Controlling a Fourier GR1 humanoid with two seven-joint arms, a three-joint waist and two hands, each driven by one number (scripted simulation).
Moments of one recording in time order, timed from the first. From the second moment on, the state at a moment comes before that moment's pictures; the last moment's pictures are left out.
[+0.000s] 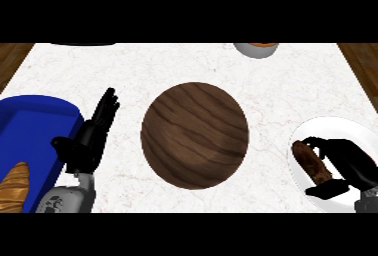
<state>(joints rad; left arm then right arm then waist) -0.13 0.11 -0.08 -1.55 0.00 0.09 0.08 -0.07 -0.43 -0.03 -1.23 1.01 -0.01 -0.41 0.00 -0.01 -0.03</state>
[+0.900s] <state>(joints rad) -0.14 0.10 -0.08 -1.53 0.00 0.09 0.08 0.19 -0.08 0.45 -1.58 0.71 0.05 -0.32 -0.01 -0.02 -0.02</state>
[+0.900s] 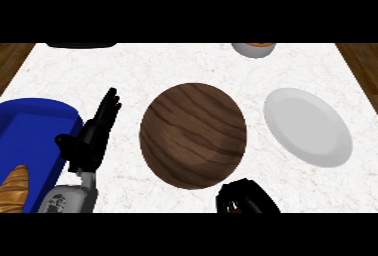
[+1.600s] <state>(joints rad) -0.13 0.10 -0.07 -1.53 -0.01 0.10 0.09 0.07 -0.09 0.89 -1.87 0.95 -0.37 0.21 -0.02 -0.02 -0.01</state>
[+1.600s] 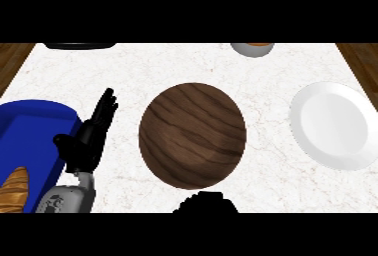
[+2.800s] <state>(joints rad) -0.16 0.08 -0.09 -1.53 -0.02 0.09 0.08 -0.75 -0.01 0.75 -1.68 1.06 -0.15 1.06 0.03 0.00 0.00</state>
